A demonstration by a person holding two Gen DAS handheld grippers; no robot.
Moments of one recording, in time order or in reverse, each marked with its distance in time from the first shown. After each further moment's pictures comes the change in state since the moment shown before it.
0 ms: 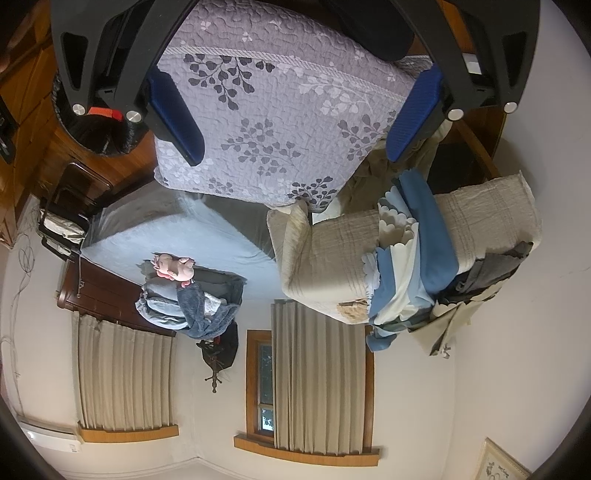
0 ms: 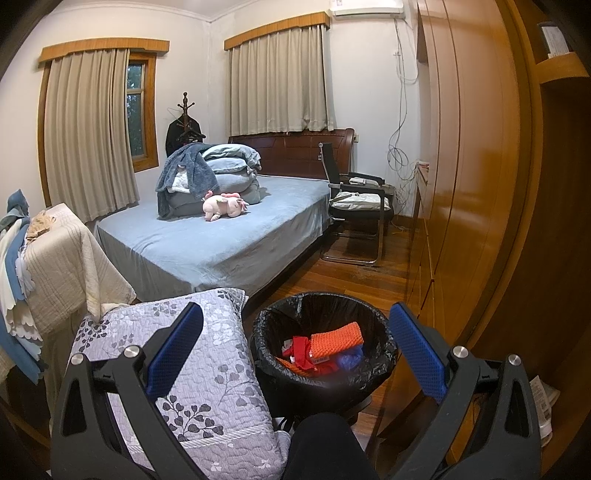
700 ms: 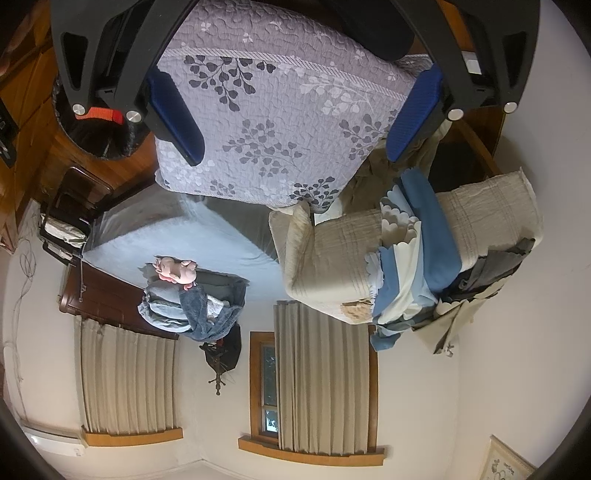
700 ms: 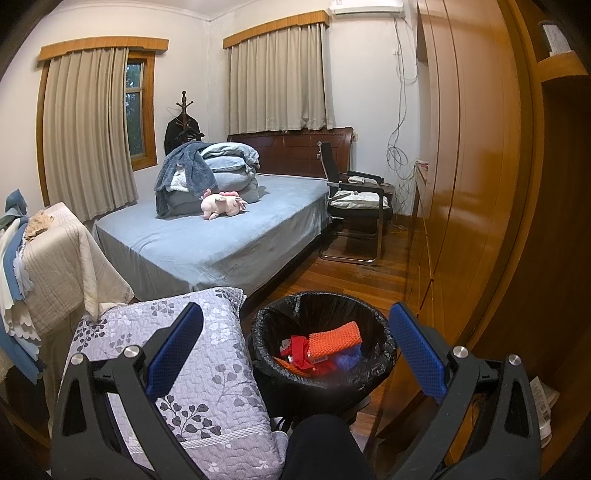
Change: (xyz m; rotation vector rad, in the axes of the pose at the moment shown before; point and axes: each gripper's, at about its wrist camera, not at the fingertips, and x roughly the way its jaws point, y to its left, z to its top) left arm -0.001 -0.008 0.000 0.016 0.009 -0.008; right arm 0.006 -0.002 0.004 0.000 0.007 -0.004
